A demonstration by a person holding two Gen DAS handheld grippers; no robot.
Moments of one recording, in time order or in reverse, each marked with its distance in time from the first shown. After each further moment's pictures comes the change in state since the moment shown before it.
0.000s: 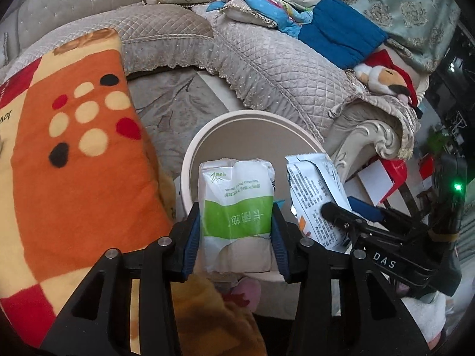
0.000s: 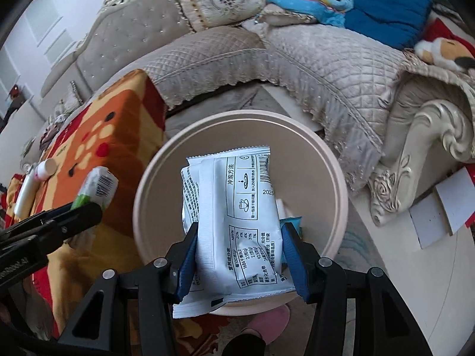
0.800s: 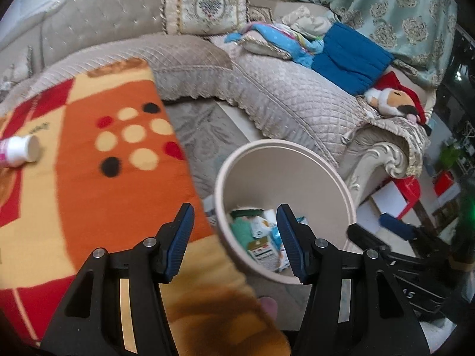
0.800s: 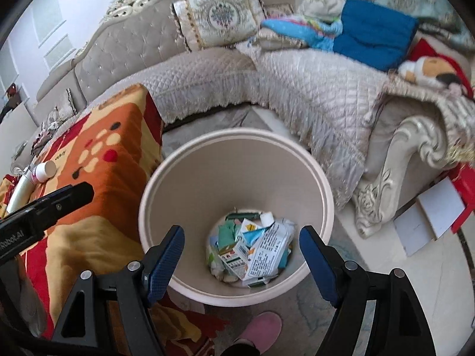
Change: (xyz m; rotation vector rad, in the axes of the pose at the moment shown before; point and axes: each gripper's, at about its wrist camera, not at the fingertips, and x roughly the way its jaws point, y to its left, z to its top) left arm -0.048 0.011 -0.021 -0.001 -0.168 0.106; right arm -0.038 0.027 -0.020 -0.034 -0.138 -0.090
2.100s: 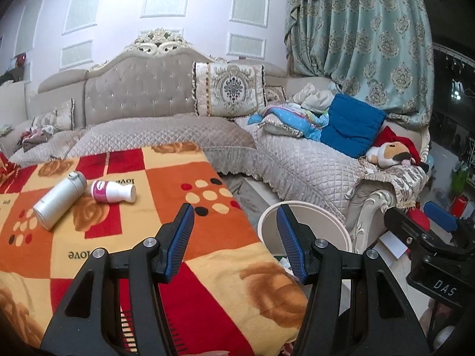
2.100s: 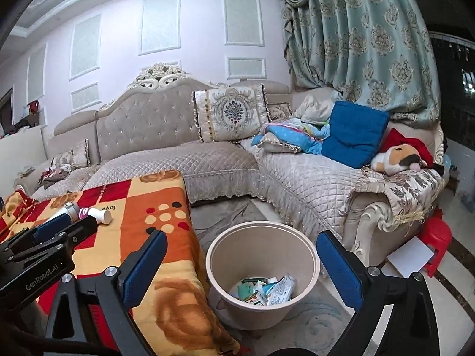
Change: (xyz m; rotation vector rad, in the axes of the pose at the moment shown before) left arm -0.181 0.032 -0.060 0.020 -0.407 0.098; right arm -0.178 0.106 -0.040 -0.070 -0.456 -0.072
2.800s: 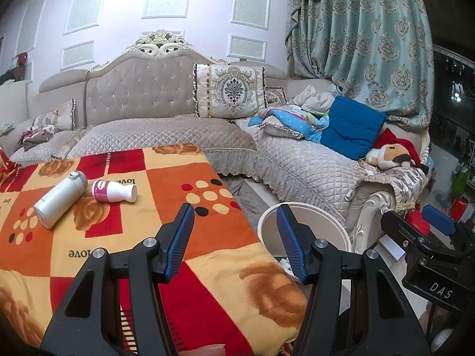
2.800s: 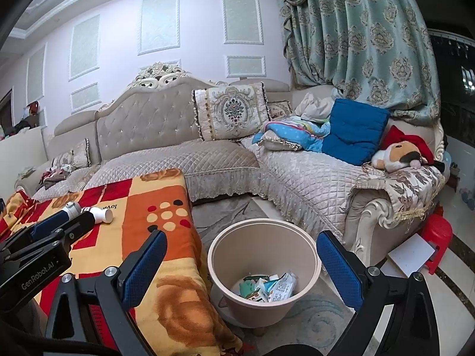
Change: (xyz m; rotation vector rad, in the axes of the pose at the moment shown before) left arm -0.001 0.001 -0.001 -0.003 -0.006 0.003; right arm -0.002 0.001 -0.003 0.005 0.009 0.001
